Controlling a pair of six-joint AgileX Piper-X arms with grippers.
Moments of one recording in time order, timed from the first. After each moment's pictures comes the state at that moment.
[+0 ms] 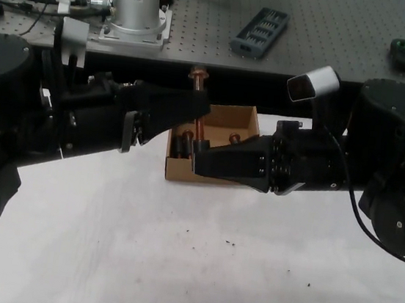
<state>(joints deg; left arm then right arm) -21.3 86.1 -38.0 -44.2 46.3 -51.2 31.9 100.0 -47.3 -43.7 -71.8 37.3</state>
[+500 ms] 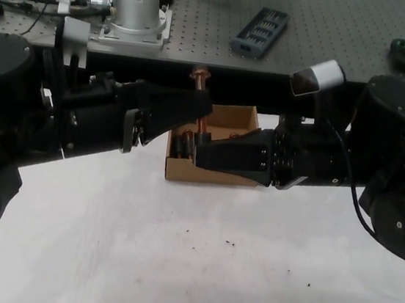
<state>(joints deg) -21.5 86.1 -38.0 -44.9 46.5 -53.2 31.9 100.0 -47.3 -49.2 -71.6 41.2</state>
